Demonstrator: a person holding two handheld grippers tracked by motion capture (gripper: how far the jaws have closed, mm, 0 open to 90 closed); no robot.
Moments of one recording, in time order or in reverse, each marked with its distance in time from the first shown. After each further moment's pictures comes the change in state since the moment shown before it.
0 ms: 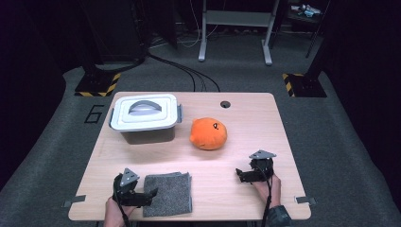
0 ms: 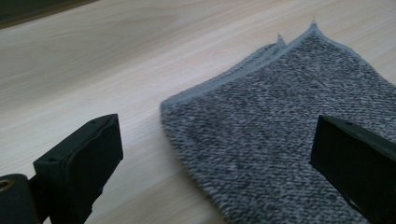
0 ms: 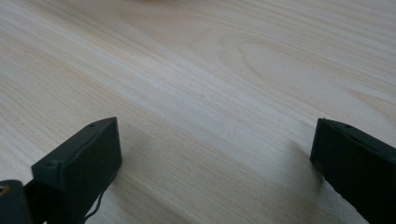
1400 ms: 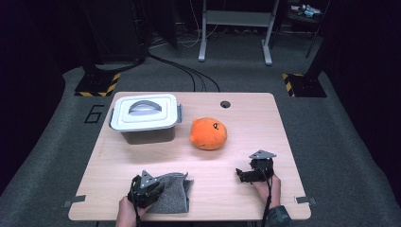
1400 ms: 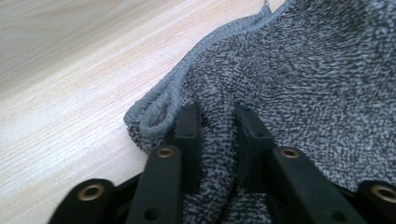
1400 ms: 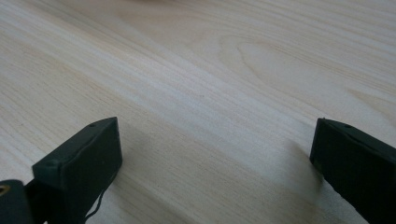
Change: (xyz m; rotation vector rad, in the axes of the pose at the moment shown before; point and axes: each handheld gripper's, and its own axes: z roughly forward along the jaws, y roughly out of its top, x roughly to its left) left arm -0.027 0.003 0.023 0.081 0.025 0.105; right arm 0.000 0.000 0.000 0.004 -0.003 0.000
